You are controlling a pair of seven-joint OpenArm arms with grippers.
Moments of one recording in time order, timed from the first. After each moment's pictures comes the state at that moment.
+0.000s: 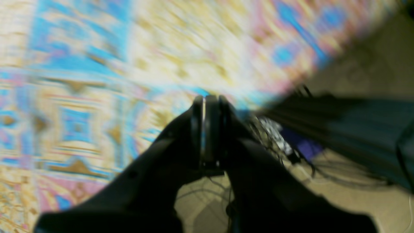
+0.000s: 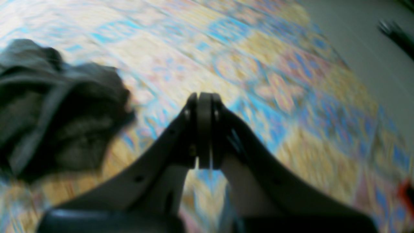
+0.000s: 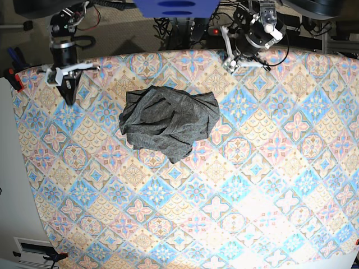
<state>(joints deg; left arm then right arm) 38.4 -0.2 -6.9 117.8 9.5 -41.4 38.7 -27.6 -7.9 43.0 101.7 0.9 44.0 3.4</state>
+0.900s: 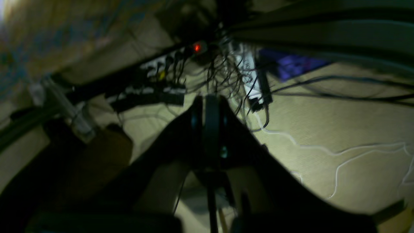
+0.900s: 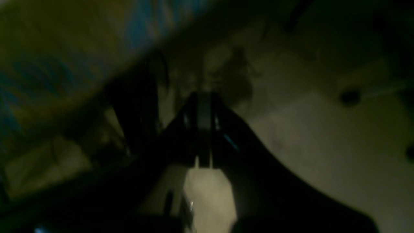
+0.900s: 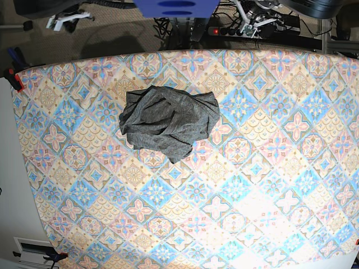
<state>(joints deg) 52.2 6.6 -20.8 109.1 12.8 -40.6 36.5 -28.5 -8.1 63.4 68.6 -9.7 44.1 3.4</state>
